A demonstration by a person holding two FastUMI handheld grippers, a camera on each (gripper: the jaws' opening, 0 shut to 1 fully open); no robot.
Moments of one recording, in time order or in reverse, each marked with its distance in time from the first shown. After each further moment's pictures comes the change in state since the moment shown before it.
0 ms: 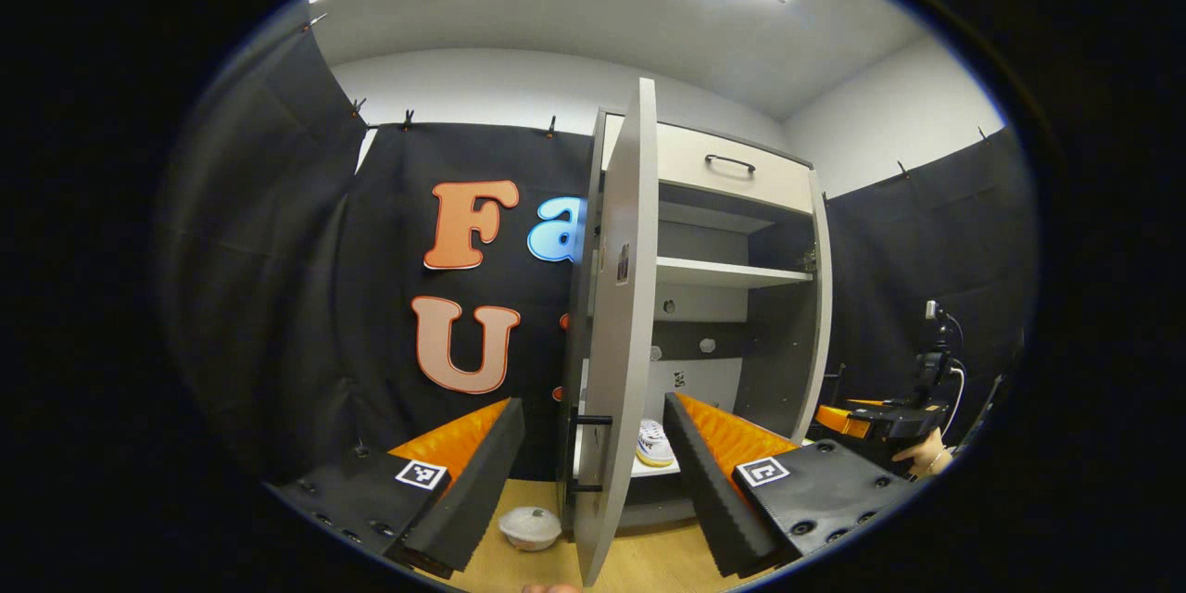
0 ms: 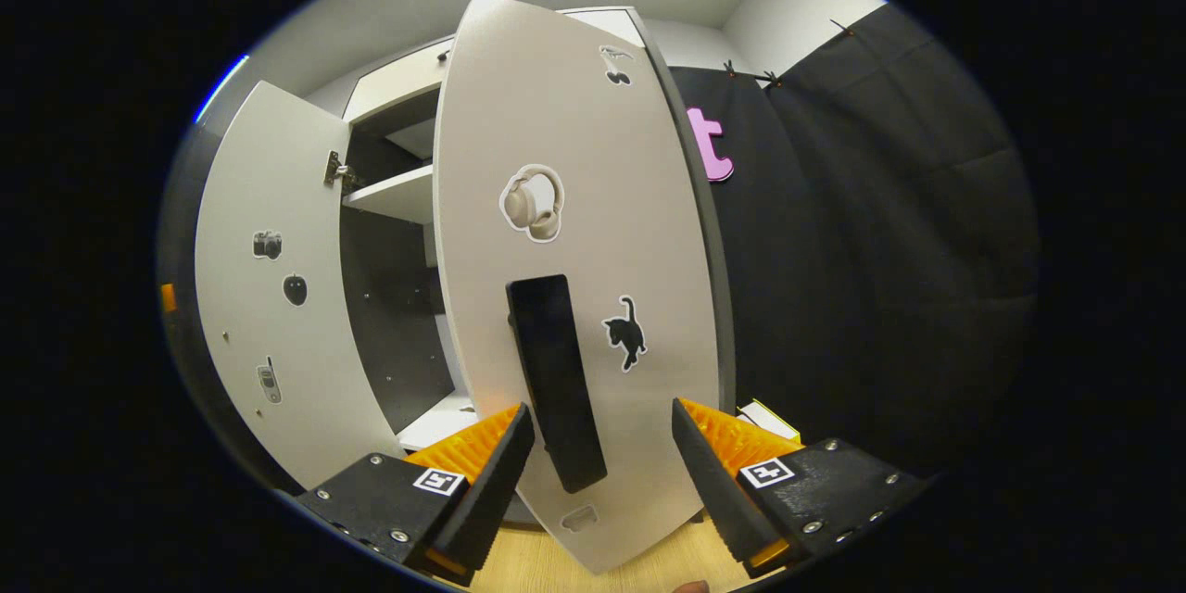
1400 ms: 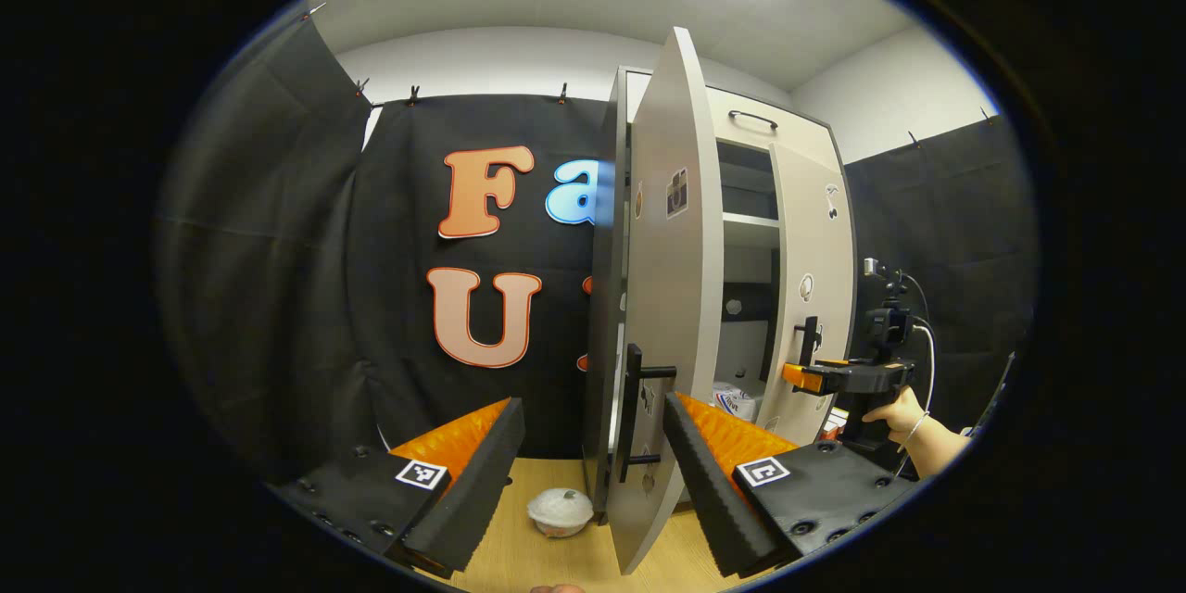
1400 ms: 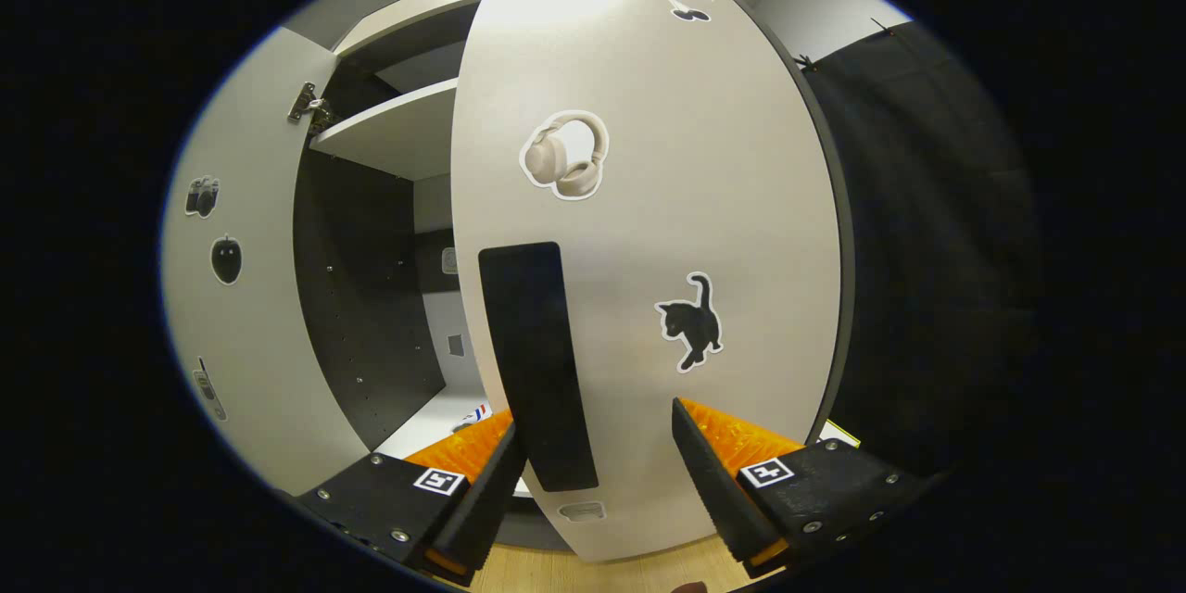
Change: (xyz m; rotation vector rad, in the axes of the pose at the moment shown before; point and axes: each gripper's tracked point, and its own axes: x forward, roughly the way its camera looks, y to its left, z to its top) left arm 0.014 0.037 -0.052 0.021 0.101 0.023; right arm 0.101 0.044 -0.025 -0.038 0.067 -0.035
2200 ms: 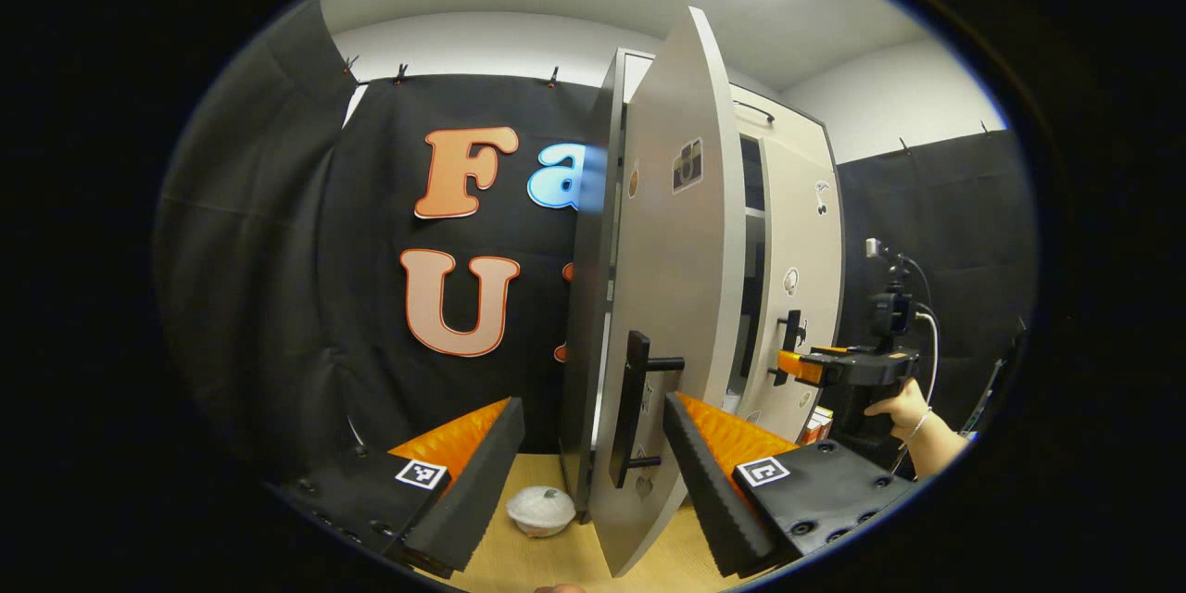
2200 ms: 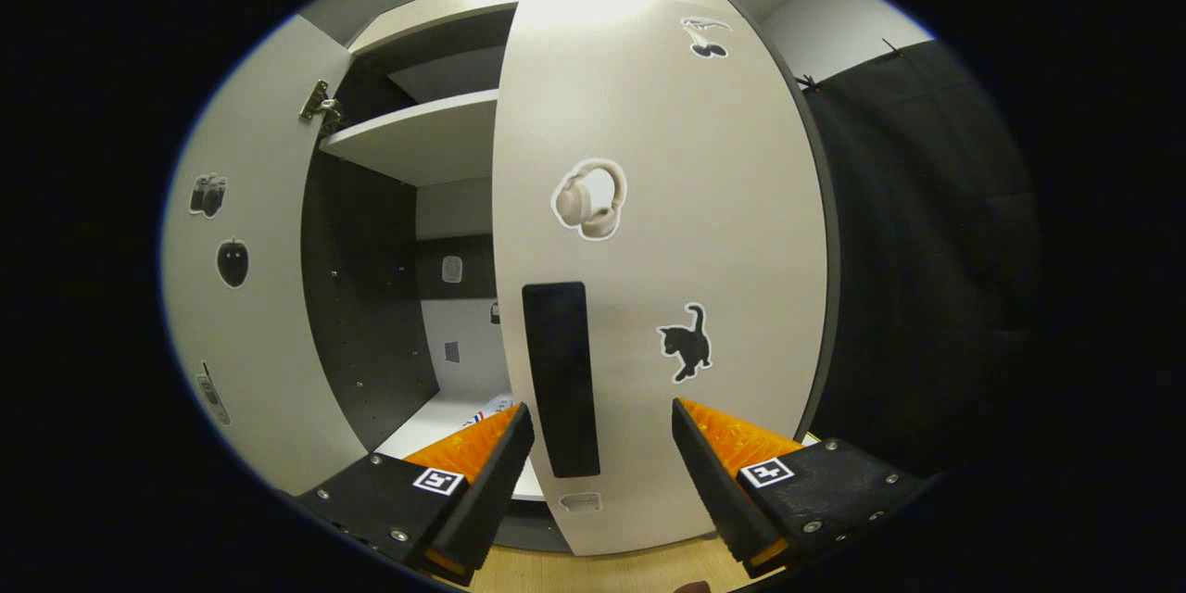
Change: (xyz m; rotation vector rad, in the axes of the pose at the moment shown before) left arm 0.035 -0.003 -0.019 -0.029 0.036 -0.091; right arm -0.029 0.008 0.024 -0.054 -0.053 -0.034
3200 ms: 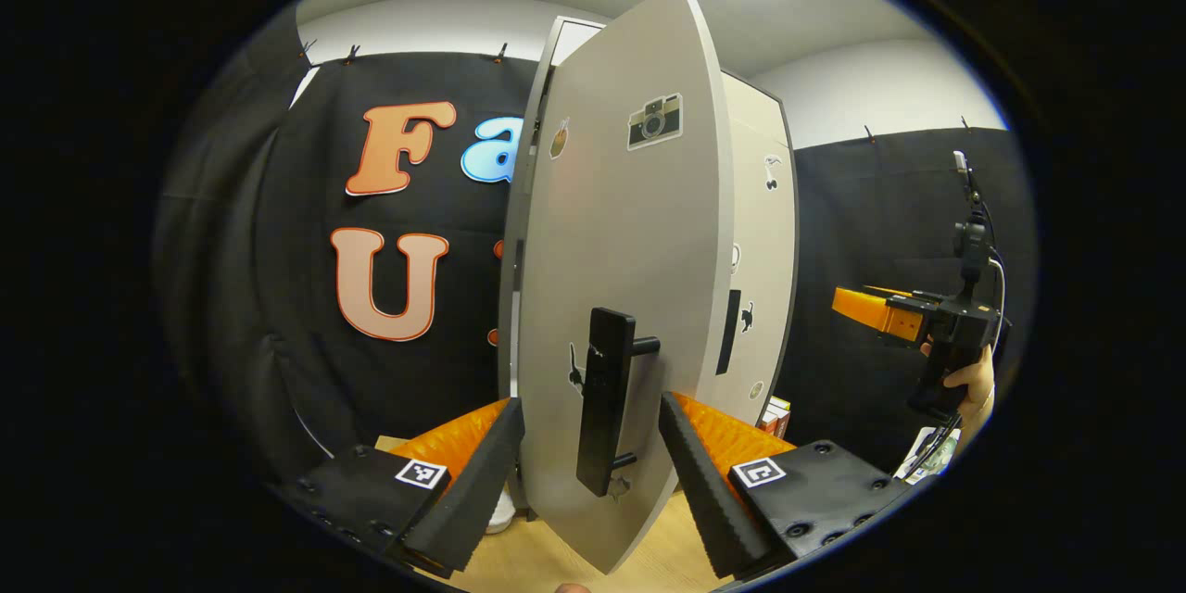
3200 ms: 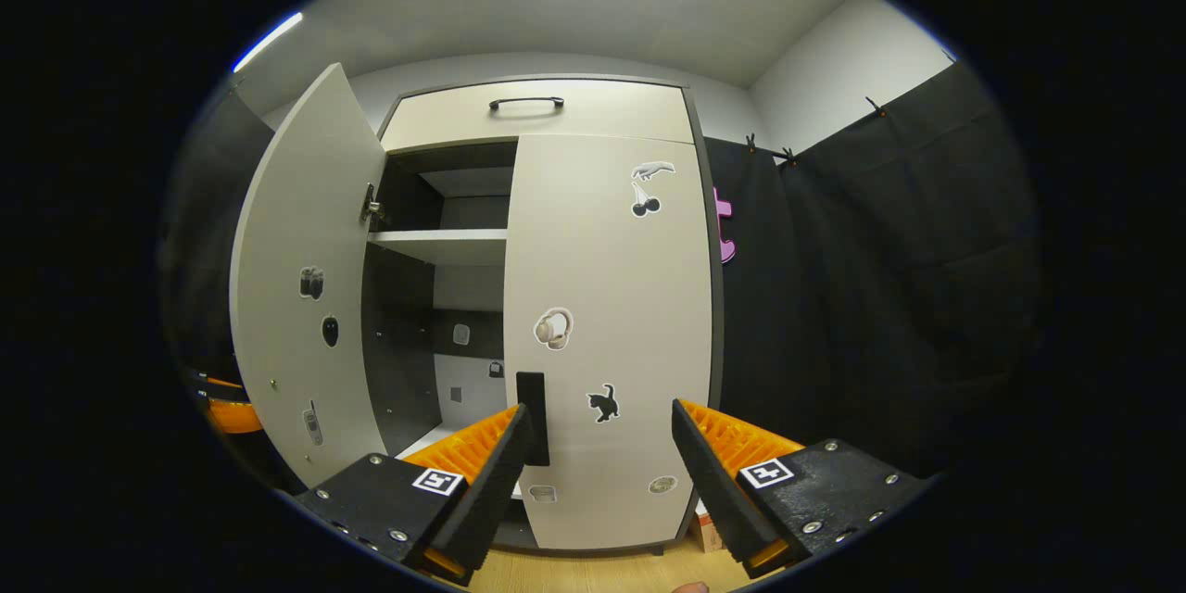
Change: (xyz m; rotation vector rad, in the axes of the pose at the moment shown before) left arm 0.042 -0.084 -0.022 -0.006 0.049 -0.142; right arm -0.140 -0.049 0.076 -0.049 -0.192 -0.032
